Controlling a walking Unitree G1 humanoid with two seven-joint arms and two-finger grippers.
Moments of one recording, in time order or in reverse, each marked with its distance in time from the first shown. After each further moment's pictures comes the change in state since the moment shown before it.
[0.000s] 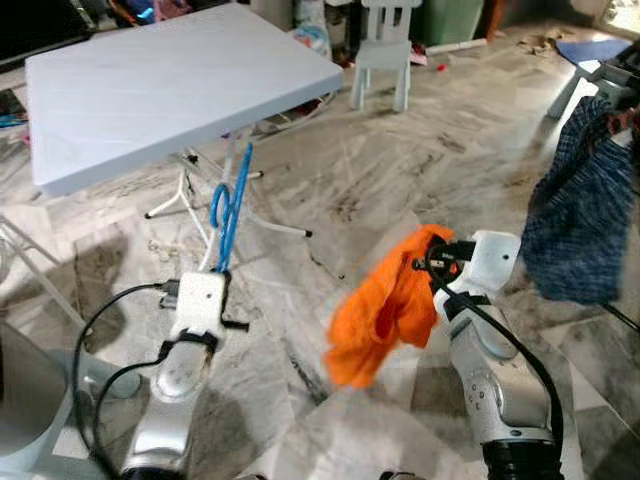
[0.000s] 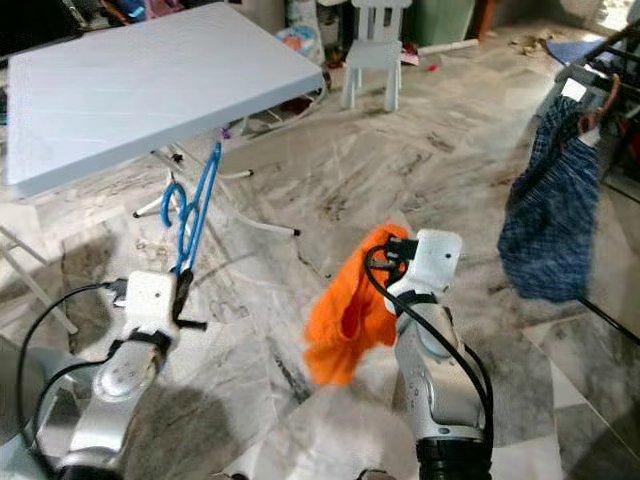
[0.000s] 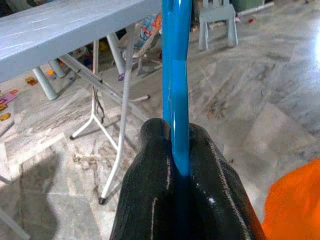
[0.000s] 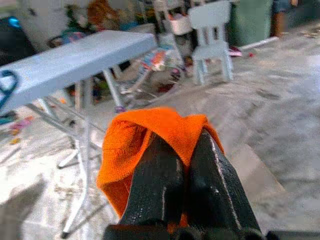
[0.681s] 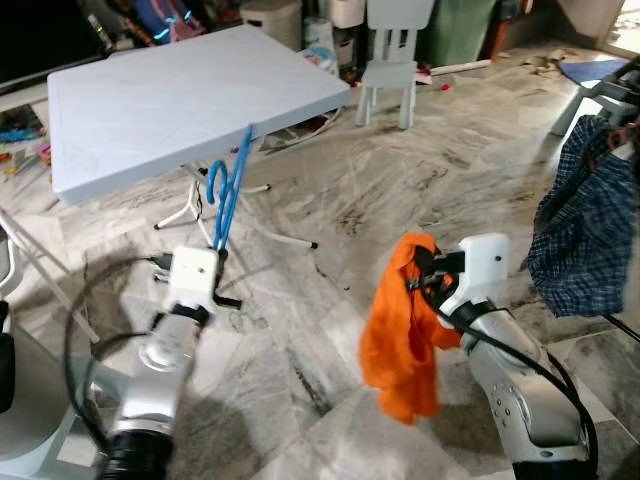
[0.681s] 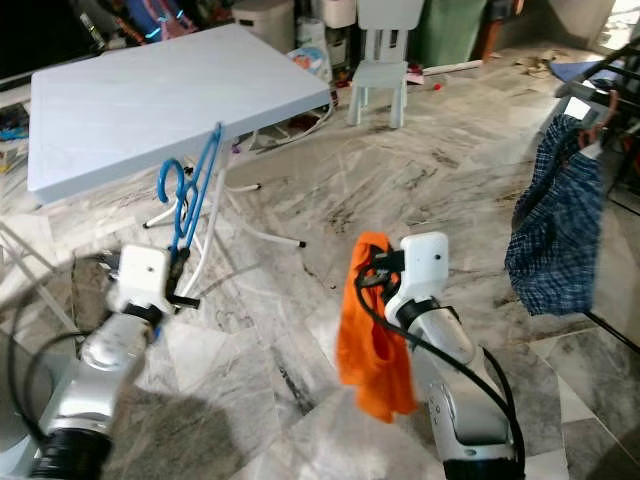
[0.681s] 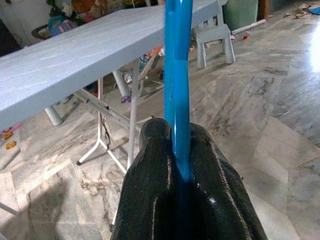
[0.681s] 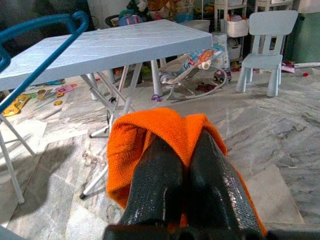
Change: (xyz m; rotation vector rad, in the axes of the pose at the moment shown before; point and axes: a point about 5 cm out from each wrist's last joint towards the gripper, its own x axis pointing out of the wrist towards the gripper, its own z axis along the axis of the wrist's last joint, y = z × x) left arm 0.020 0.023 0.018 0.050 -0.038 -0.057; right arm -0.018 0.002 0.008 -0.149 0.085 0.216
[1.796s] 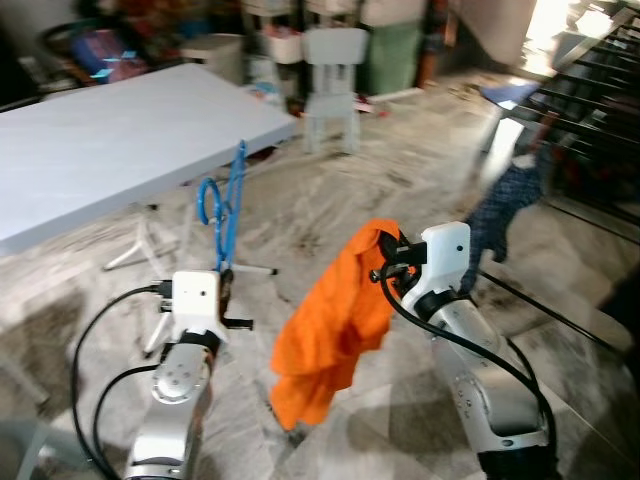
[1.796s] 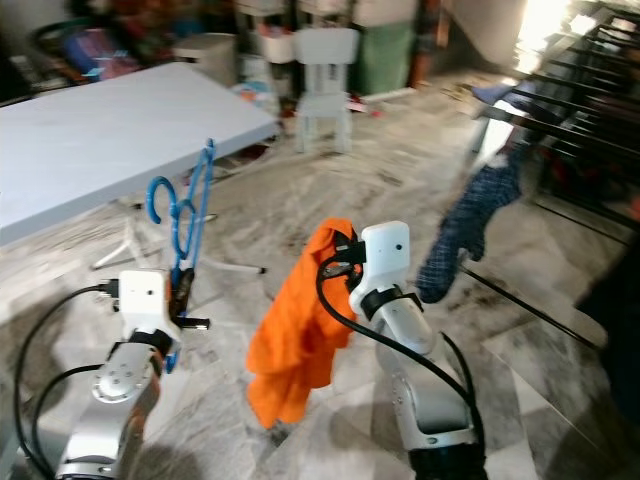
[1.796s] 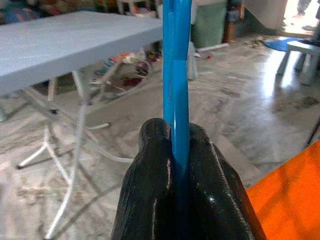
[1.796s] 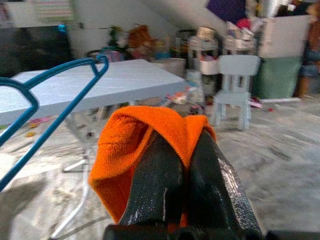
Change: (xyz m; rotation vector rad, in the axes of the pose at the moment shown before) left arm -0.027 -0.031 -0.007 -0.180 0.051 0.051; right arm 0.020 0.035 0.010 -0.009 -0.093 0.064
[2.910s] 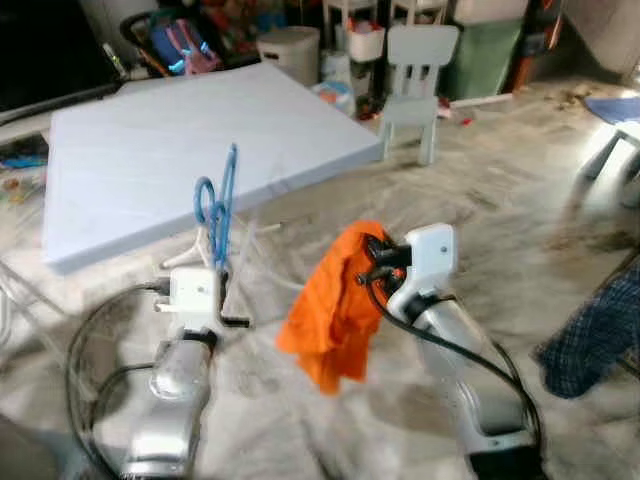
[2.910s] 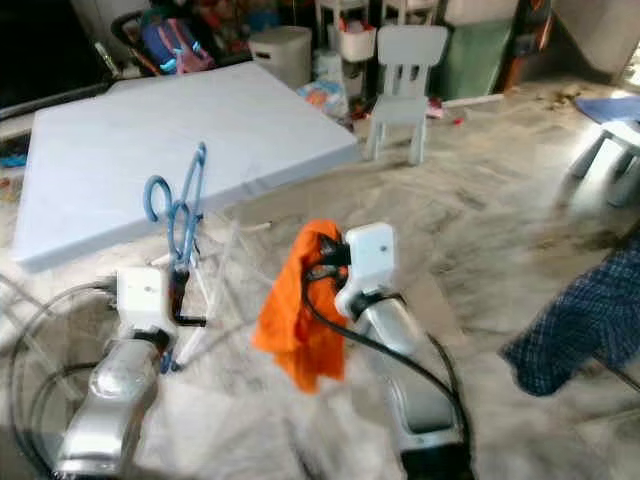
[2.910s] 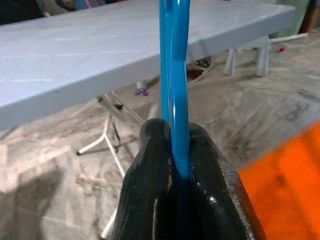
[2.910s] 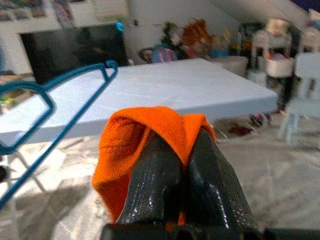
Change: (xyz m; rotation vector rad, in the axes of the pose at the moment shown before) left arm 0.001 -0.002 -0.001 0.015 0.040 0.031; right arm 0.002 0.009 -0.006 0.019 0.008 0.032
